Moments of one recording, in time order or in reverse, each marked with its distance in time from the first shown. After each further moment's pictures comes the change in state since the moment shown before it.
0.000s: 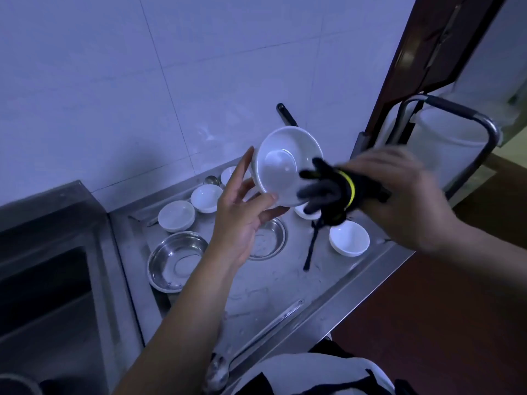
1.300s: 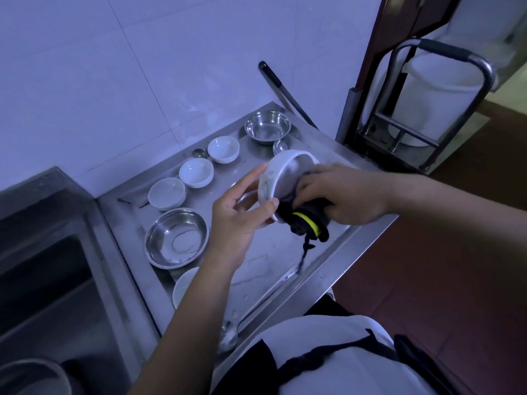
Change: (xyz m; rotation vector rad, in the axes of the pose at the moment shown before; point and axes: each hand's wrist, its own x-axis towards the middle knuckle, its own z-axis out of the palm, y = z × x) left_hand -0.036 -0.041 -0.020 0.258 0.008 -0.050; right_hand -0.005 0.001 0.051 0.013 -0.992 0.007
